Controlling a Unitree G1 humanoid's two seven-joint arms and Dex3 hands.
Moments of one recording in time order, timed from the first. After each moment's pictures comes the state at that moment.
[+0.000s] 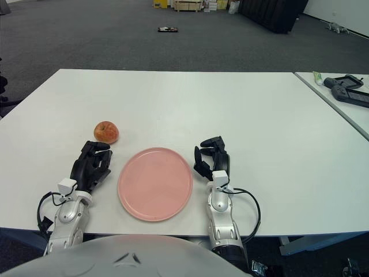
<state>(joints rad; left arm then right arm) 0.36 -0.03 0.04 -0.05 -0.07 -0.18 -0.02 0.21 0.09 0.03 0.15 -0.18 -0.30 -0.28</state>
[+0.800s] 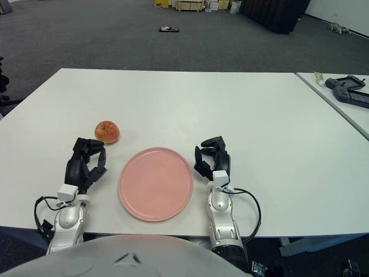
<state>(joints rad) 0.39 -0.06 0.03 -0.07 0.28 -0.46 0.24 0.21 0.09 0.03 0.15 -0.18 -0.30 -0.28</state>
